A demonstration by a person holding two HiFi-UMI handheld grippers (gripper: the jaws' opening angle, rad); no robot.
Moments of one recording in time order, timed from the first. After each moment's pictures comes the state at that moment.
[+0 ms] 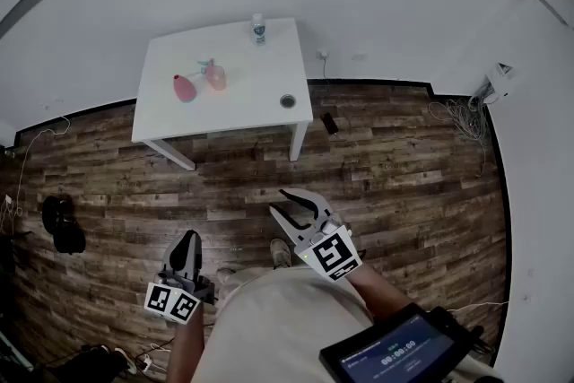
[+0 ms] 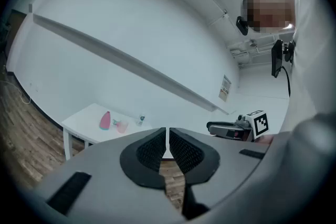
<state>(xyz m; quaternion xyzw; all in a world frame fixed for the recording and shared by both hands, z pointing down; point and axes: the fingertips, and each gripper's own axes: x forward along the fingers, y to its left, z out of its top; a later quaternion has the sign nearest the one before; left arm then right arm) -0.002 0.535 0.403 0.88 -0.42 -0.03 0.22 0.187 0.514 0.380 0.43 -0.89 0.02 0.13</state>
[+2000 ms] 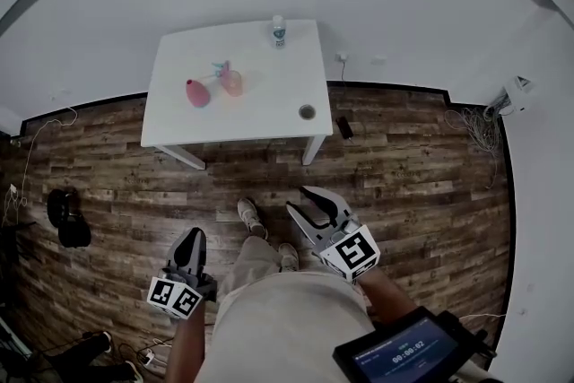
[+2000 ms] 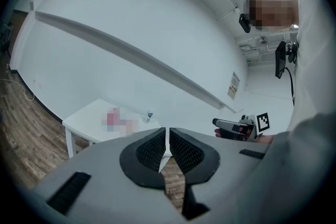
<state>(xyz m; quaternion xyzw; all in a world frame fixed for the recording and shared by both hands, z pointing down) -0.018 0.454 0.432 0.86 -0.44 -0.01 0.25 0.199 0.433 0.396 0.43 -0.90 0.08 0.07</state>
